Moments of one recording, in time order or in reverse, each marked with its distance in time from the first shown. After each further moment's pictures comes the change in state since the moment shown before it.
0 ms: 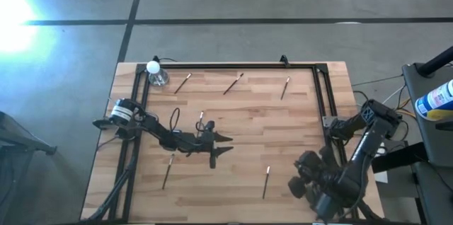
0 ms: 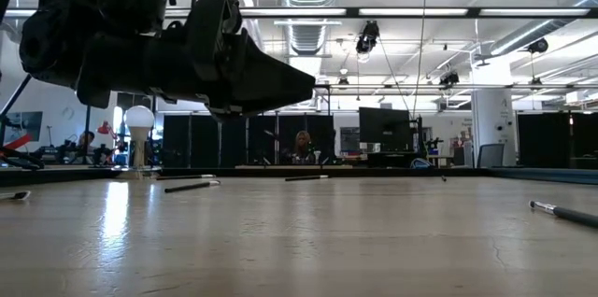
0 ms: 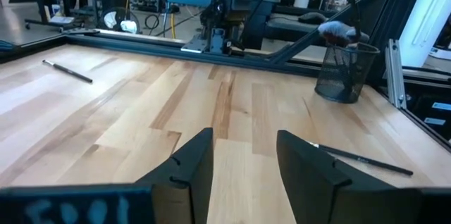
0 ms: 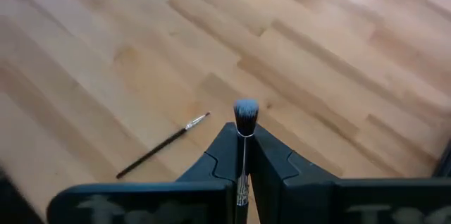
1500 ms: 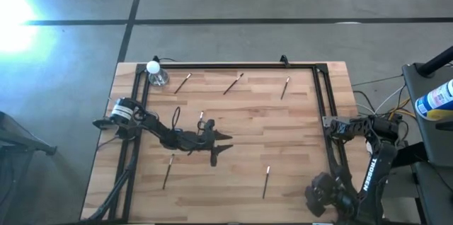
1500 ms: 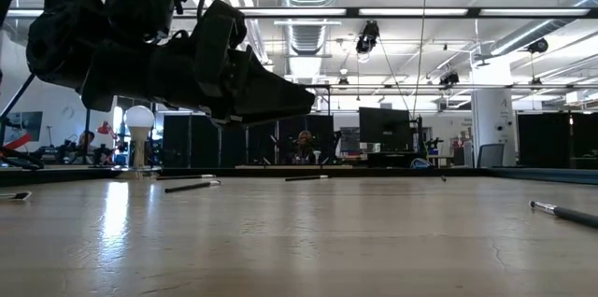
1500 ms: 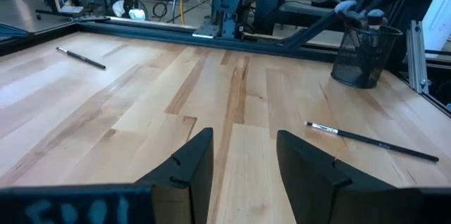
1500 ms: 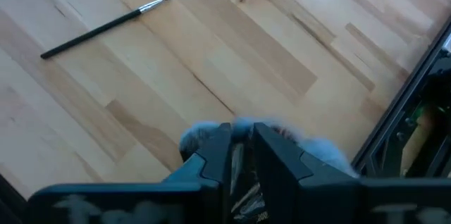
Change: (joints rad) left arm 0.027 0.000 0.000 -0.057 0.000 0.003; right arm 0.256 0.154 -0.075 0.010 -0.181 0.205
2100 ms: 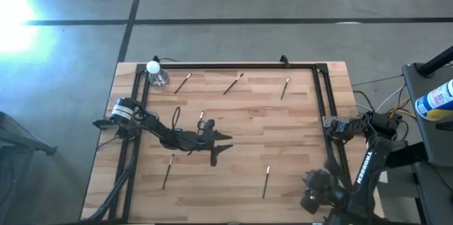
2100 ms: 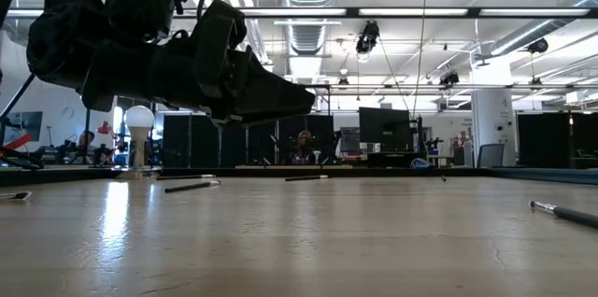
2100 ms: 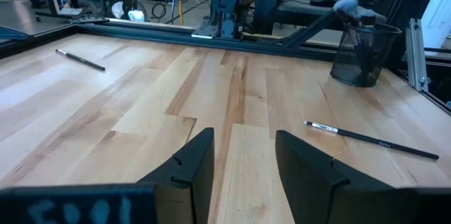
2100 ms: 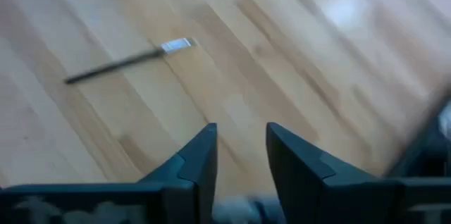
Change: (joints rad) left arm 0.001 0.000 0.000 0.002 0.003 0.012; right arm -0.091 -0.034 0.011 0.013 0.135 -0.278
